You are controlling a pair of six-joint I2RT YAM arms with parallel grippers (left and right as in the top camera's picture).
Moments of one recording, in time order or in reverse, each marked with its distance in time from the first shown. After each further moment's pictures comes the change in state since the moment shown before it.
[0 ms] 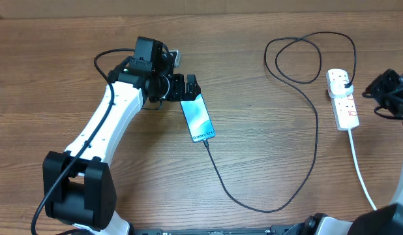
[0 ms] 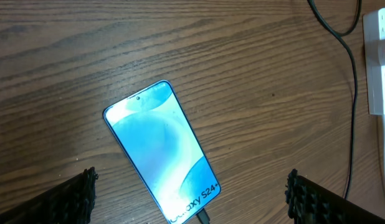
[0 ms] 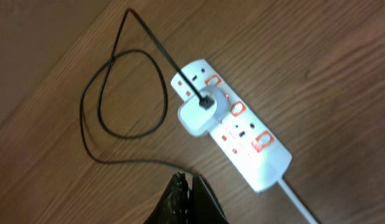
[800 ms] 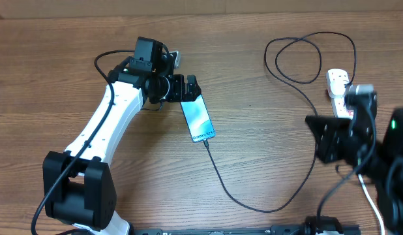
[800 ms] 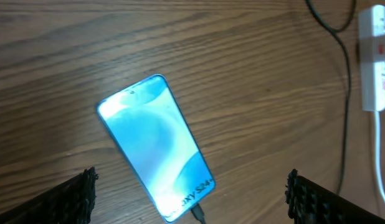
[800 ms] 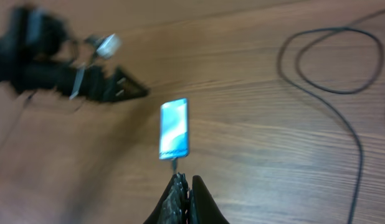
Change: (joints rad) left arm 0.000 0.000 0.000 -0.014 0.026 -0.007; right arm 0.463 -0.590 0.000 -0.338 -0.259 -0.229
